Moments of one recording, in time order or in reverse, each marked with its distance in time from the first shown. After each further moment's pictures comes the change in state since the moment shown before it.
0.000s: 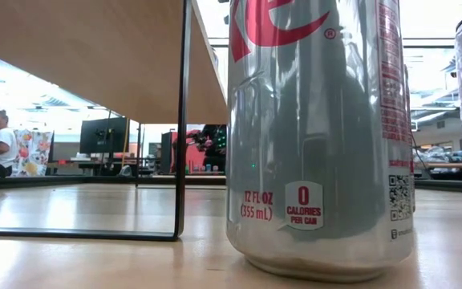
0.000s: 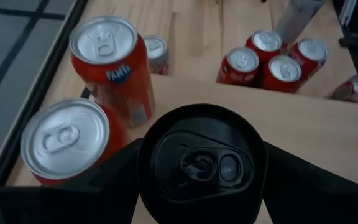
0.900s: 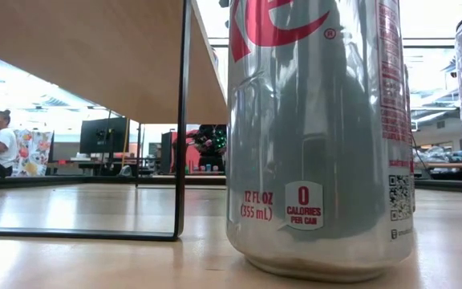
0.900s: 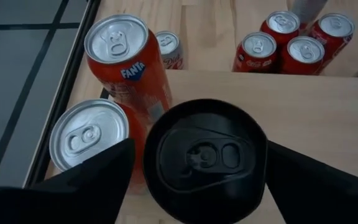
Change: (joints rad) left arm 0.000 0.000 0.000 -0.018 -0.062 0.112; right arm -0.005 0.000 0.000 -0.024 0.001 0.000
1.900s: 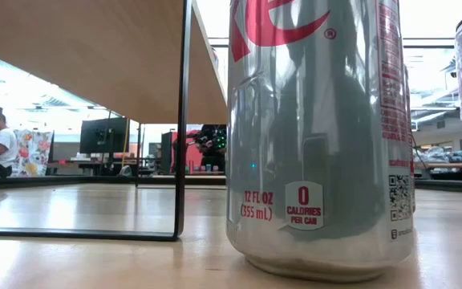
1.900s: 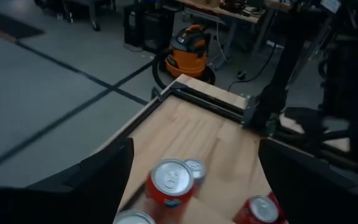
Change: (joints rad) left arm -0.058 0.005 0.182 0.252 -0.278 -0.434; right arm 0.250 -0.189 0.001 -0.740 -0.323 -0.128
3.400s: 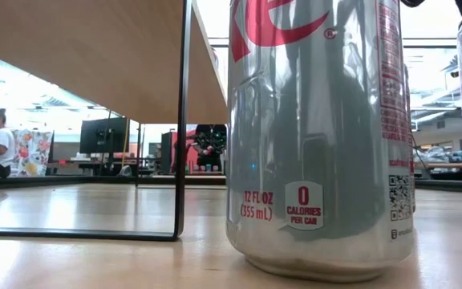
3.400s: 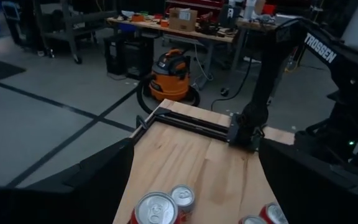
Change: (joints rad) left arm -0.020 0.002 -0.001 0.125 0.045 0.118; right arm 0.331 0.232 -0.001 -0.166 0.218 1.771
